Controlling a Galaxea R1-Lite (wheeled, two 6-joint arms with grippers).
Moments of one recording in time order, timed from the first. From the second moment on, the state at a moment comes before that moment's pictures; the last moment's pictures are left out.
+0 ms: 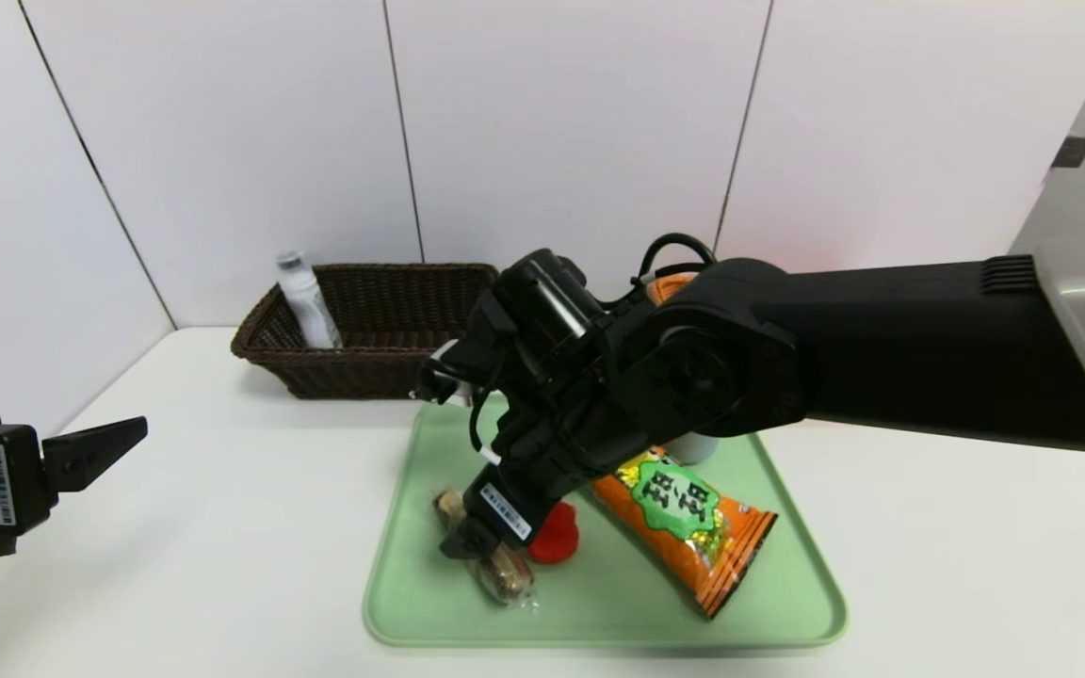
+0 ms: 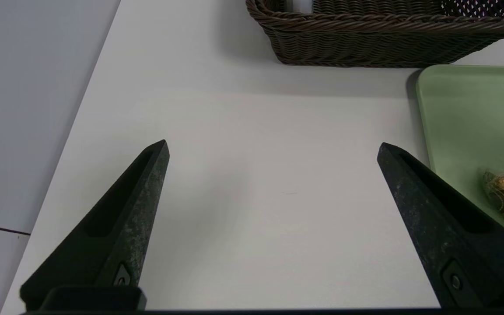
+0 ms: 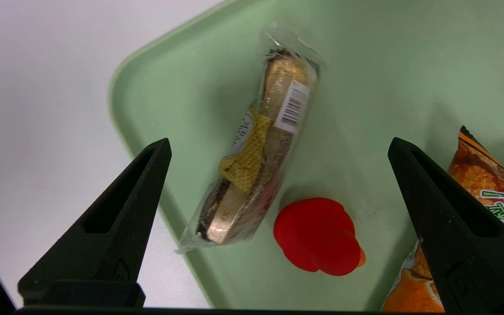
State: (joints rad) left arm -0.14 0.99 -0.68 0.03 0.21 -0.07; right arm 0.88 2.13 -1.79 0.56 0.12 -0.19
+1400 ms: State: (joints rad) left arm -0.14 0.99 -0.69 0.03 0.21 -0.06; right arm 0.94 2.24 -1.81 0.57 -0.01 -0.23
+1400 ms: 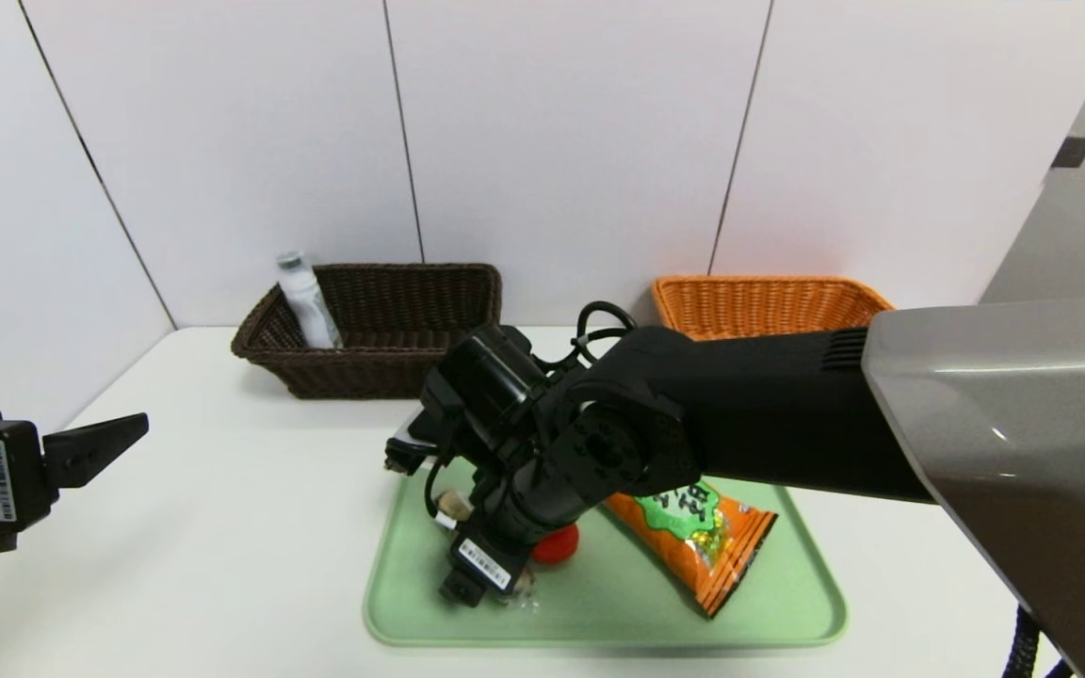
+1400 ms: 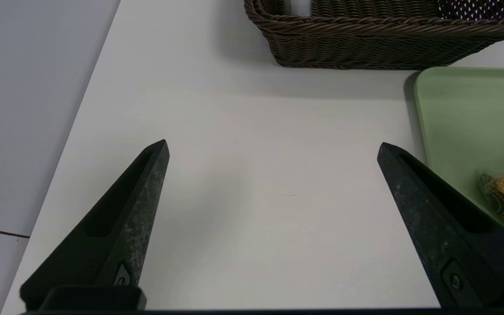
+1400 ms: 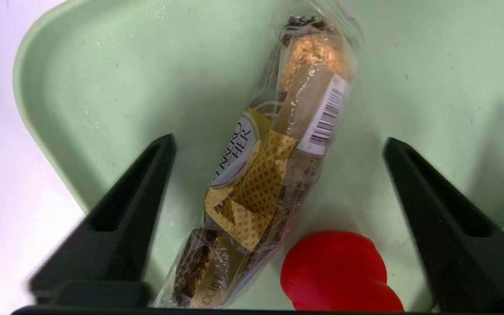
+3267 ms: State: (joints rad) left arm -0.14 0.96 -0.70 0.03 0.21 -0.07; right arm 0.73 1.71 -1.75 0.71 -0.06 -0.31
